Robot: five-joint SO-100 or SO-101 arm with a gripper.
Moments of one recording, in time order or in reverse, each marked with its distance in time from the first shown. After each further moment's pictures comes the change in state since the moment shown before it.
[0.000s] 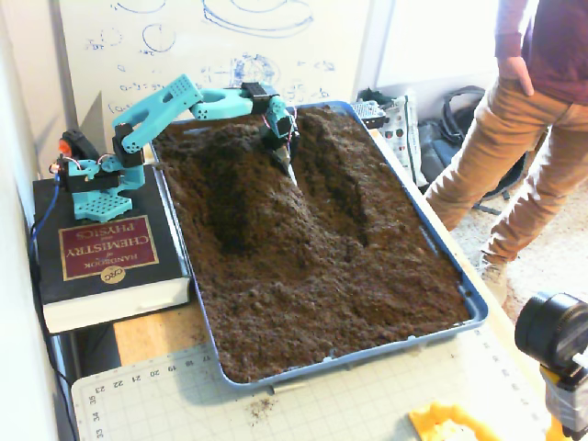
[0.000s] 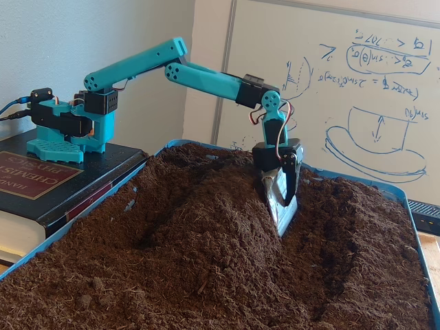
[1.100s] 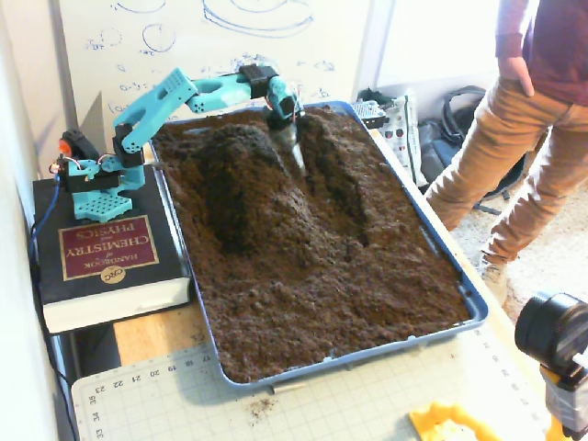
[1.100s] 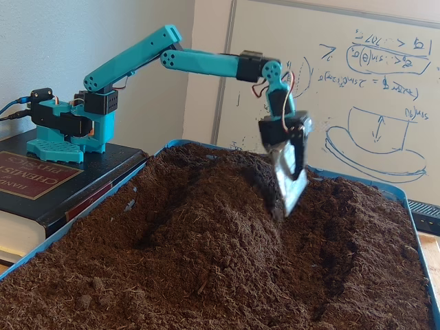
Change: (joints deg) arm 1.8 5.3 -9.8 1.8 3.7
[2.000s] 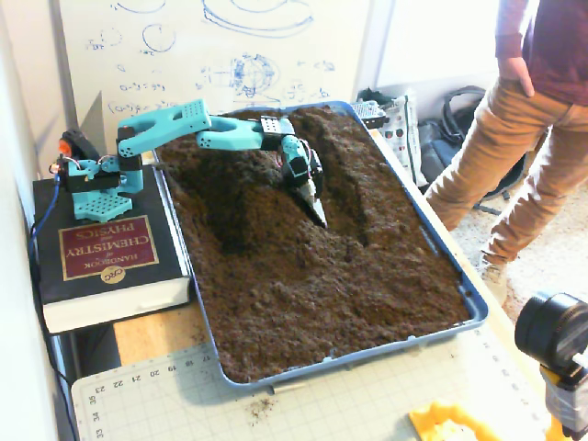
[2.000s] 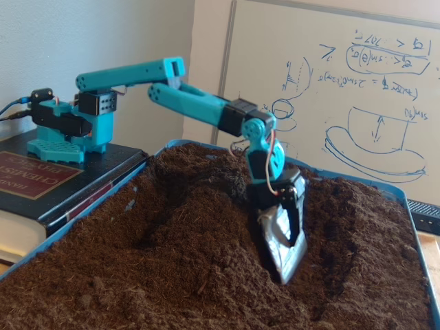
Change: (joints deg) arm 14.5 -16.2 0.9 -9.9 -18.1
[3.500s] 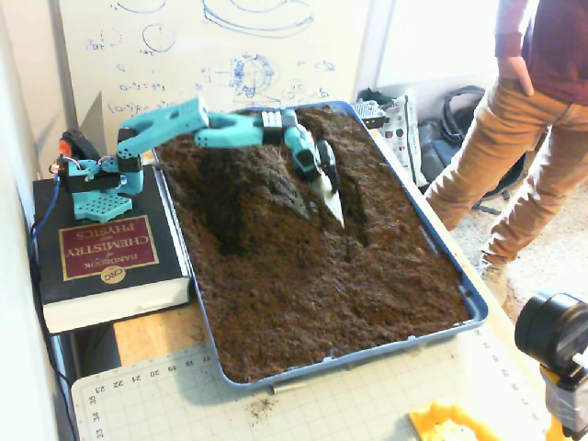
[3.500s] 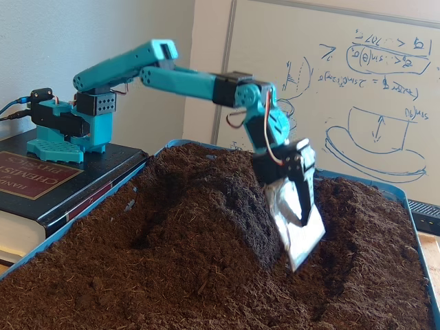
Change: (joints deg) arm 6.0 2.5 -8.4 -2.6 2.5
